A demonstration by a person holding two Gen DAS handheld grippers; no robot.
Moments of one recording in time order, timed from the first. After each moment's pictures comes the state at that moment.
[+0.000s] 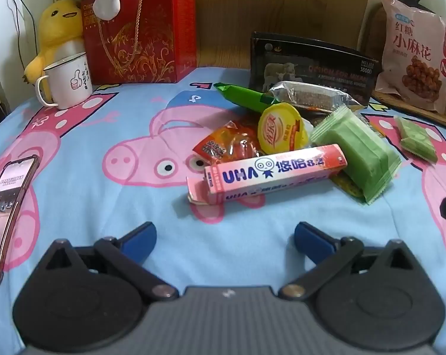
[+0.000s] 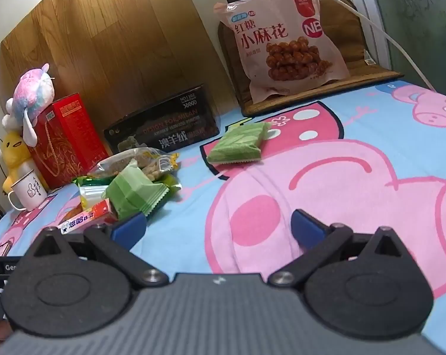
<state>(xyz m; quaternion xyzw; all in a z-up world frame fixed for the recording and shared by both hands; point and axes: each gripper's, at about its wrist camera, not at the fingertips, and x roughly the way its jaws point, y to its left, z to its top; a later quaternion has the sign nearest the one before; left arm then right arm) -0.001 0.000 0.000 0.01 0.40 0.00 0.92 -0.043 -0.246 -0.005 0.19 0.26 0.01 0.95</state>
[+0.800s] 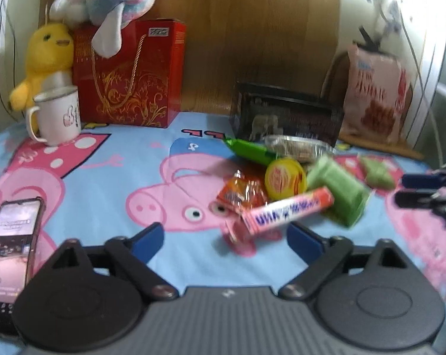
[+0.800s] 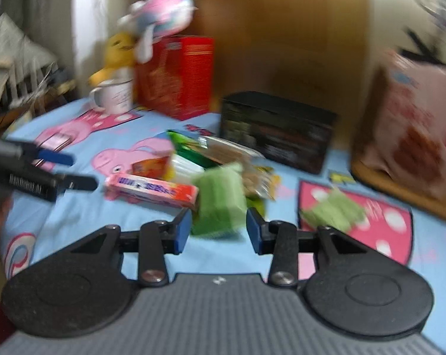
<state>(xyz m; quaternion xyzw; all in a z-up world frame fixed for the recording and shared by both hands) -0.014 0.078 0.033 -0.04 0.33 -0.12 0.94 -0.006 -0.197 0.062 -0.08 0.29 0.25 0.92</state>
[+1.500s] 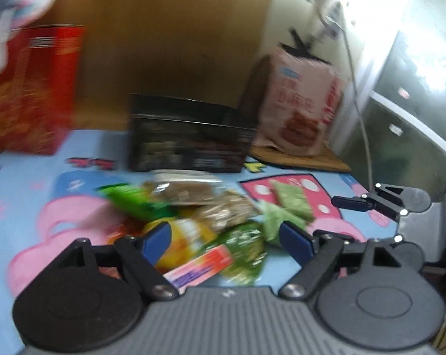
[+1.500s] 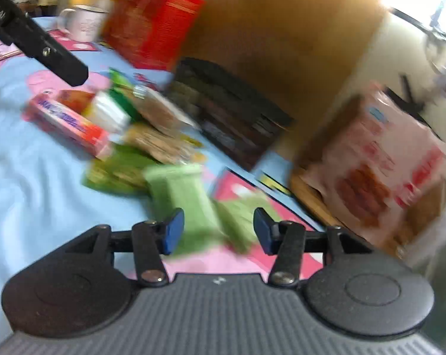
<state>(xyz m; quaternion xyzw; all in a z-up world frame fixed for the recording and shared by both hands) 0.051 -0.001 0.060 -0.06 0.34 -0.29 0.89 0.014 -0.222 0.044 -0.27 0.28 0.16 0.91</state>
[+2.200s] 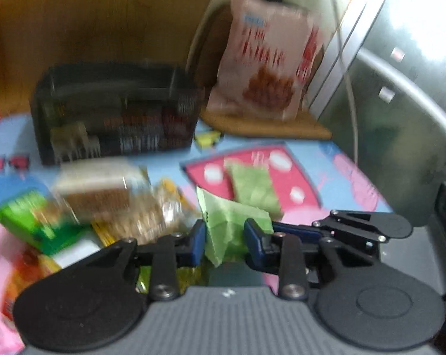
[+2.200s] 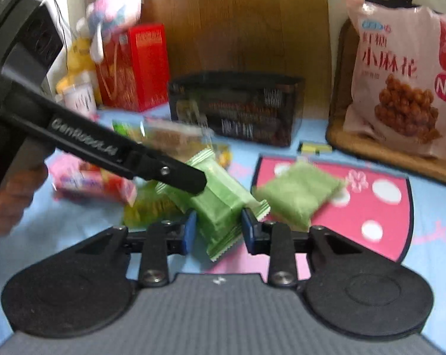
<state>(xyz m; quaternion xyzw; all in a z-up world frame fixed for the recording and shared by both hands) 0.095 -0.079 0.059 -0.04 0.39 -0.33 0.86 0.028 -0.248 0.030 -0.01 0.30 0.23 0.93</state>
